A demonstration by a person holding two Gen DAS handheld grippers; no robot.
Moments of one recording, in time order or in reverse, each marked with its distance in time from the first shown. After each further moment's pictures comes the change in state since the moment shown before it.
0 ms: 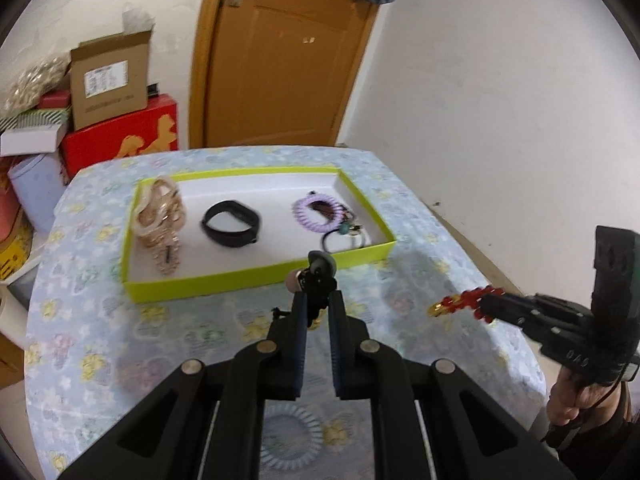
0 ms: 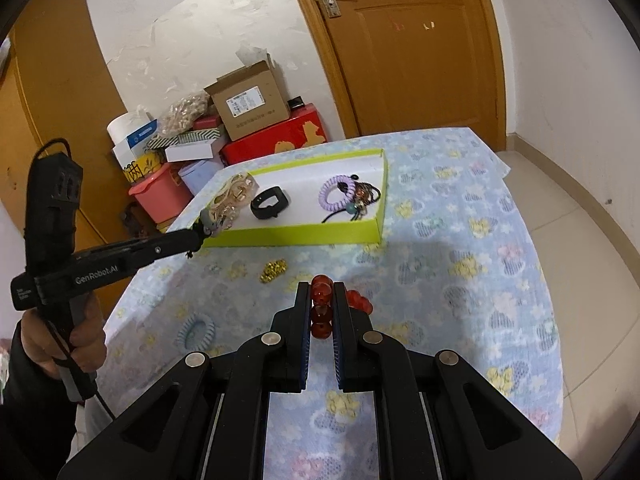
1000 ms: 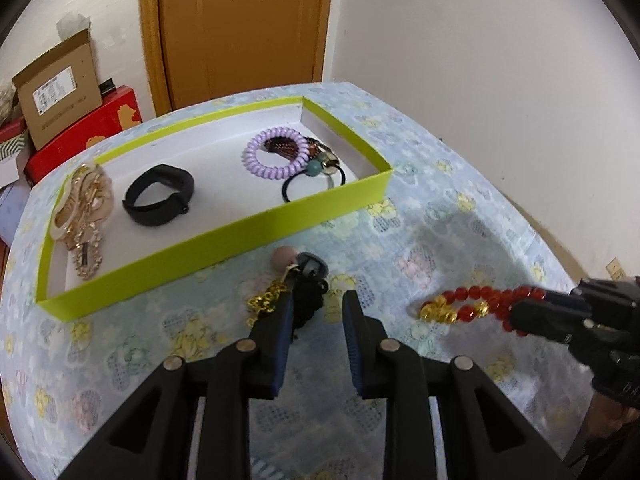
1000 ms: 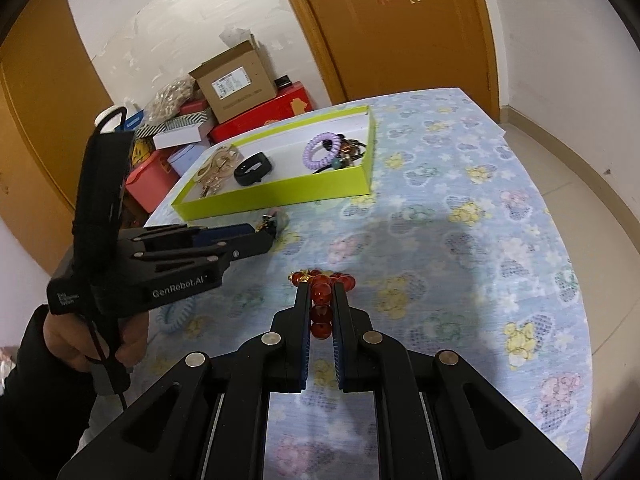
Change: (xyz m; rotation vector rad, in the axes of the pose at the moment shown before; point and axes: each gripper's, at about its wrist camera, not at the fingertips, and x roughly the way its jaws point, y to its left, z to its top) left arm 0.094 -0.046 -0.017 0.196 0.159 0.055; right arm 0.020 -0.017 -0.032 0.065 0.057 -0.011
